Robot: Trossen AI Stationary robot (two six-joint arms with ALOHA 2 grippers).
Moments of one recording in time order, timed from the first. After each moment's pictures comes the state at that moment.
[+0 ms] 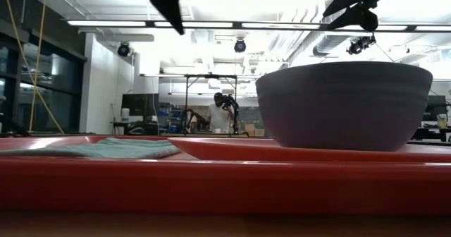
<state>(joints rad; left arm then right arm) -0.17 1.59 1.51 -1.14 -0.65 -0.28 -0.77 0.79 0.98 -0.63 -0.27 0.24</state>
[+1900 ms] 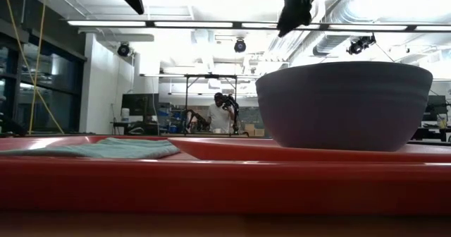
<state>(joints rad) 0.15 1.22 1.52 -1.32 -0.65 0.23 -0.63 1.57 1.80 -1.12 -0.16 -0.21</state>
